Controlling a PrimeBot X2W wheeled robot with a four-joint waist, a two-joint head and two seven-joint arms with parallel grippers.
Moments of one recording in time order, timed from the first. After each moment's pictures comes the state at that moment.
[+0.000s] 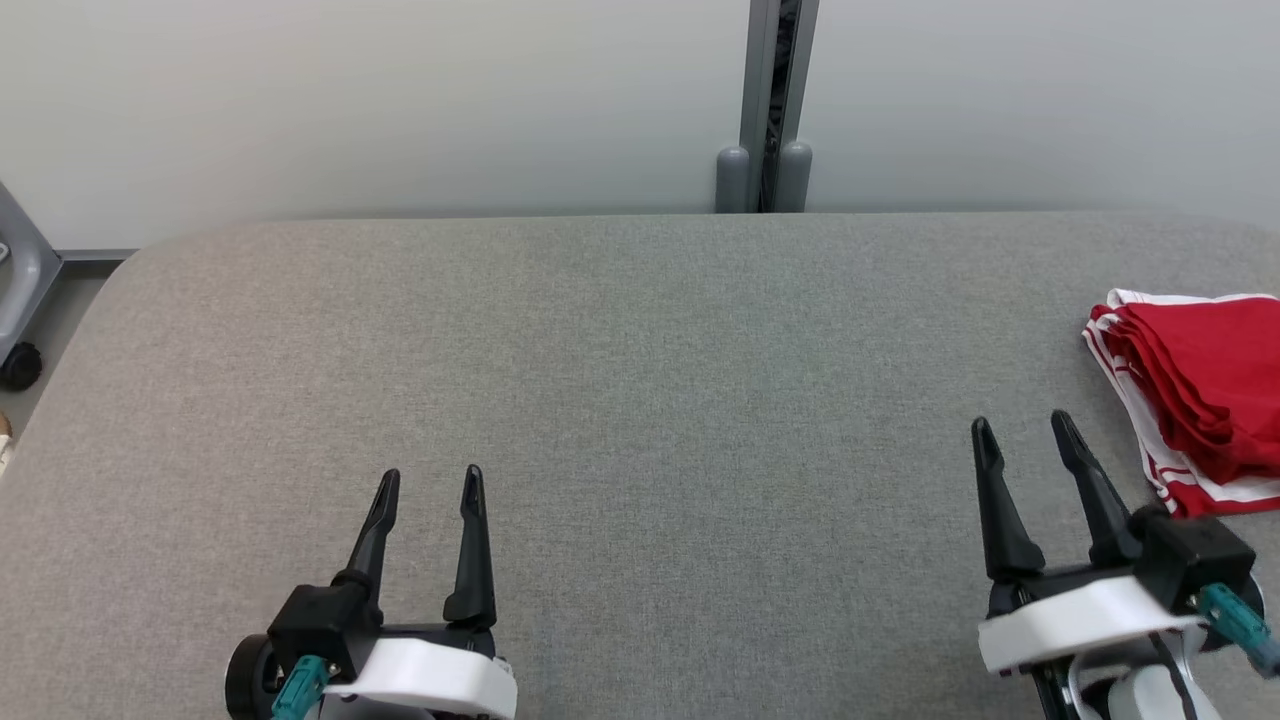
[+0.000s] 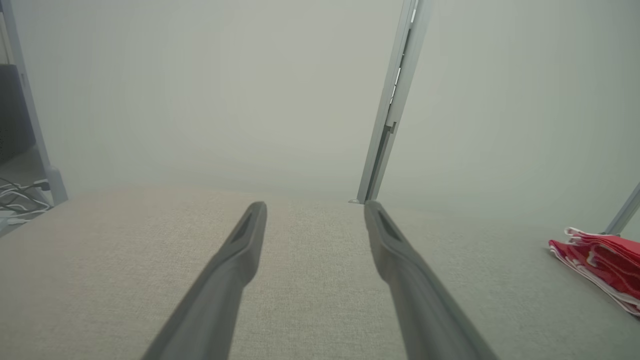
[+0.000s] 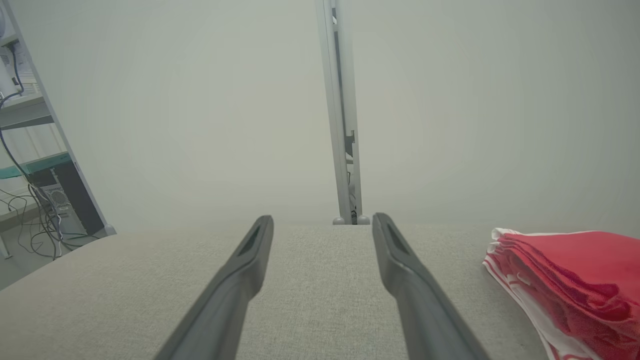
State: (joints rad) left arm -0.03 0.05 -0.28 0.09 -0.33 0.17 -0.26; right arm -0.14 -0.07 0.11 0.21 0.25 0.13 -0.26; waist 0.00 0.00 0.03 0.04
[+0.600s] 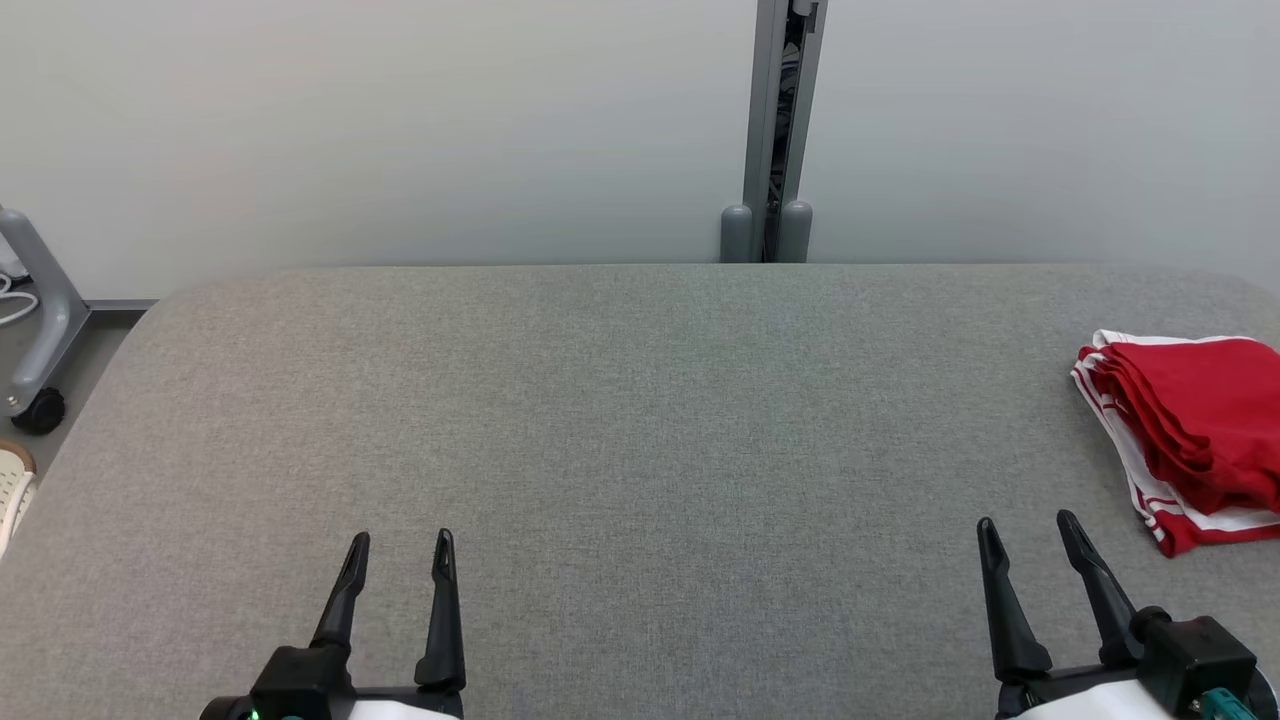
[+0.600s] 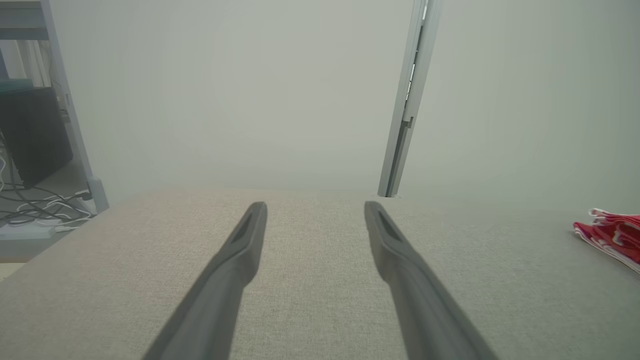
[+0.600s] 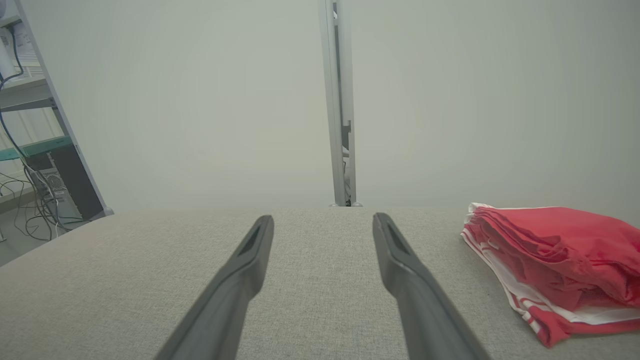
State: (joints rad) left arm 0.09 0.05 -0.20 0.09 -0.24 0.13 -0.26; right arm 0.07 -0.05 0.08 0.10 0.18 0.13 -0.26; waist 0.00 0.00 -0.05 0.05
